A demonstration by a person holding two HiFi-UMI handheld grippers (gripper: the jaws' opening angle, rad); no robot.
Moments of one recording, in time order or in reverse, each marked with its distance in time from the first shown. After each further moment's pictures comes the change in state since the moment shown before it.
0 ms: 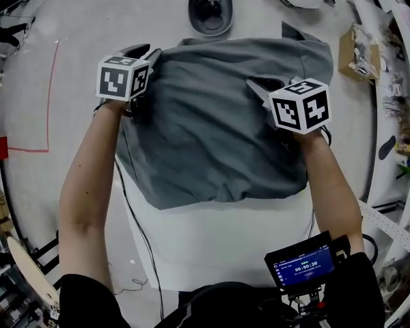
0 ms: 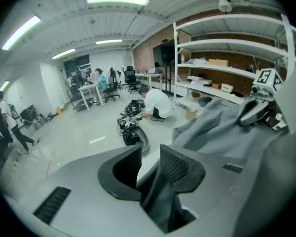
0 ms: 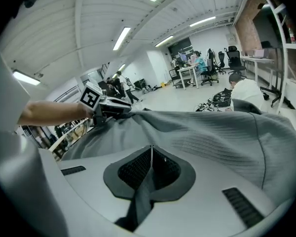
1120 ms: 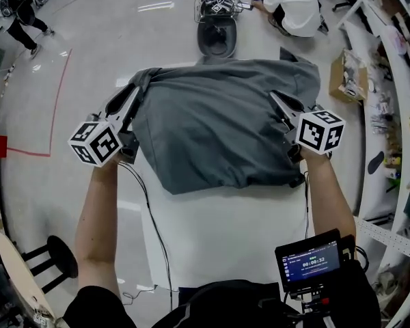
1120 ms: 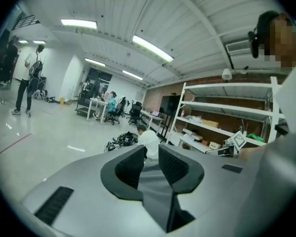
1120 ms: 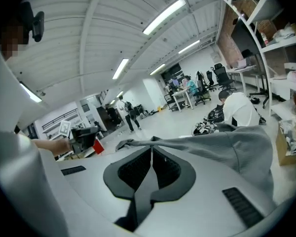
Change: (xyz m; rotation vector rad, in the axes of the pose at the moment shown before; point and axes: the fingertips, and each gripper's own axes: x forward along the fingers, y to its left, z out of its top) left arm -0.208 0.006 -0.019 -0.367 -0.519 -0.120; right arm -0.079 0.033 0.031 0.077 -0.319 -0.019
